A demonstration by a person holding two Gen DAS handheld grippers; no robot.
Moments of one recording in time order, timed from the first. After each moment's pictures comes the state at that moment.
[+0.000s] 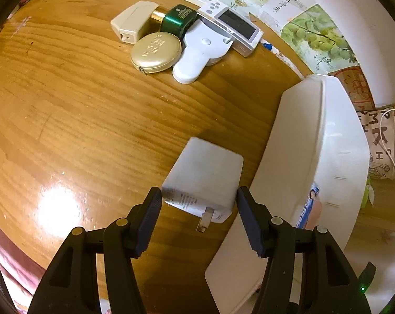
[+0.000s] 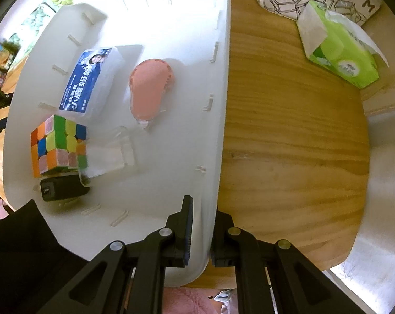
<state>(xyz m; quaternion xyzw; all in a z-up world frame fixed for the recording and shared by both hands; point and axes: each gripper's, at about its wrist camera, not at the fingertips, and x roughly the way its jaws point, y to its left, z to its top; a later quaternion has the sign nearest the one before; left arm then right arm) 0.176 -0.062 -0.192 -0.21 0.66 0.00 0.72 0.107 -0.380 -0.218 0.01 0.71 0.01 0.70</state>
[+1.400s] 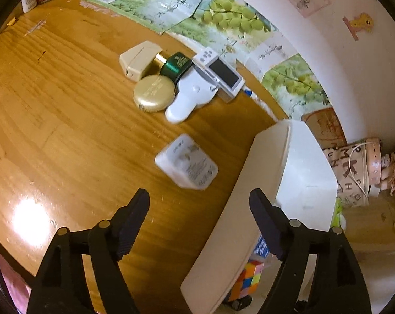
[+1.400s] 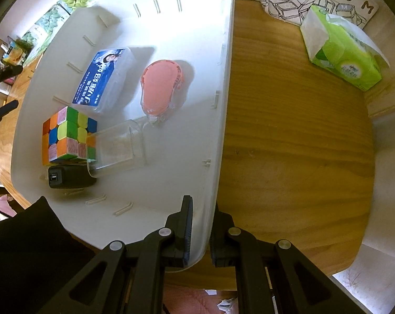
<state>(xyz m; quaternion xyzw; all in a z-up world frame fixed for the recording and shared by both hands) 0.174 -0.049 -0.152 -0.29 0.58 0.01 0.77 0.084 -0.389 -0.210 0.02 0.69 0.04 0.72</state>
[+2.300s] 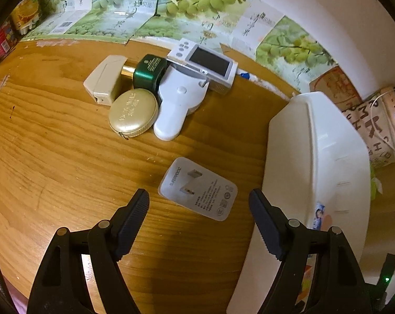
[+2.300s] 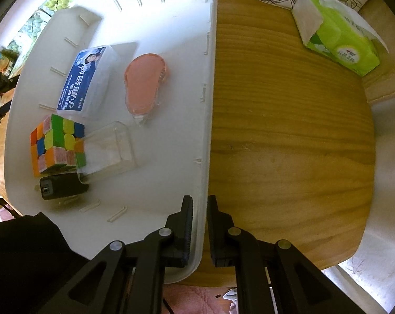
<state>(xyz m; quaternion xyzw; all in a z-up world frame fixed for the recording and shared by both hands) 0.199 -0.068 -0.187 -0.15 0.59 -0.04 0.79 0.106 -0.404 -0.238 0.04 0.72 0.01 0.70</state>
